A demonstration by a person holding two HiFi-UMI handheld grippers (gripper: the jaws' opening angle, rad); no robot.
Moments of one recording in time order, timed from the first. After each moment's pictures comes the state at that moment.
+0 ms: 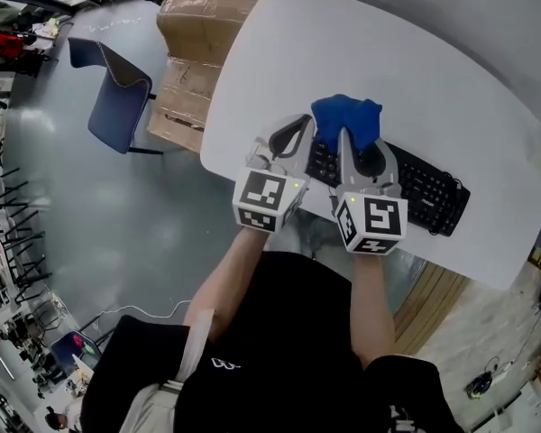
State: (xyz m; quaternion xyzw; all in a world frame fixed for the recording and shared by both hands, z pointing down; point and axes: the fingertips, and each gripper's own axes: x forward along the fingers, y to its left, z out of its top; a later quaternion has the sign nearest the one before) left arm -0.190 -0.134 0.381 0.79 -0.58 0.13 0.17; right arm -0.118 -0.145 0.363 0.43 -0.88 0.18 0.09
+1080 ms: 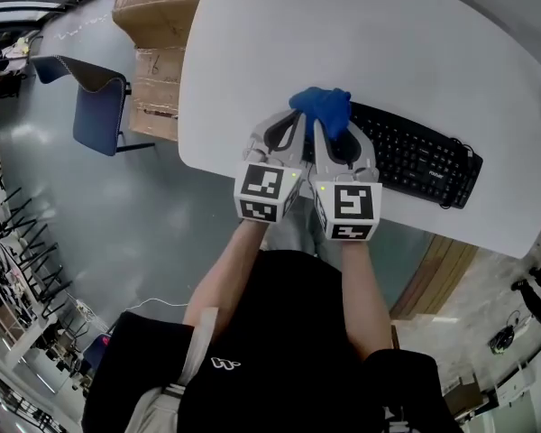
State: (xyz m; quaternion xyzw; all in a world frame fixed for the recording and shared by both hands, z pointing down) left arm -0.170 -0.126 0.481 0.78 -0.55 0.18 0.24; right arm -0.127 -0.124 0.460 0.43 -0.86 0.21 0.17
